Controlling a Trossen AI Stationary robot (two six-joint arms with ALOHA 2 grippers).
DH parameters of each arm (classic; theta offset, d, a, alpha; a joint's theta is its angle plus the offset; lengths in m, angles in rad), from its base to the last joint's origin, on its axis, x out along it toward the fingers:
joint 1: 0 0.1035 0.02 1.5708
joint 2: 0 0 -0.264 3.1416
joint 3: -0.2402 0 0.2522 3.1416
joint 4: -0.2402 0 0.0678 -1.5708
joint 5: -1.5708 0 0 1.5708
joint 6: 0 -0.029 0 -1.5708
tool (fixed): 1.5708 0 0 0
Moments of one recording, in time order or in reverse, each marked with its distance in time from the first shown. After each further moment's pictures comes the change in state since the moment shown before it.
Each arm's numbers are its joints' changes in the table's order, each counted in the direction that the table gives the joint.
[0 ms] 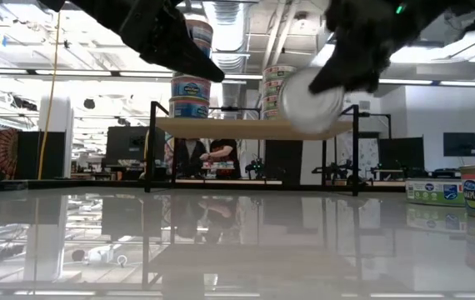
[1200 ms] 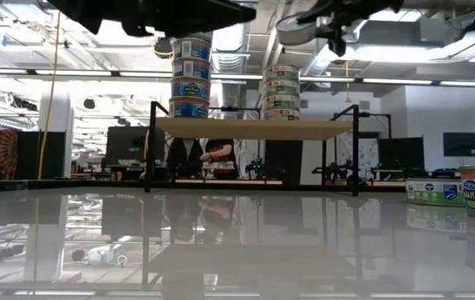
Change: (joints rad) left arm 0.132 0.009 0.053 0.359 -0.620 -0.485; right arm -0.970 -0.144 -0.655 -0.334 1.062 0.071
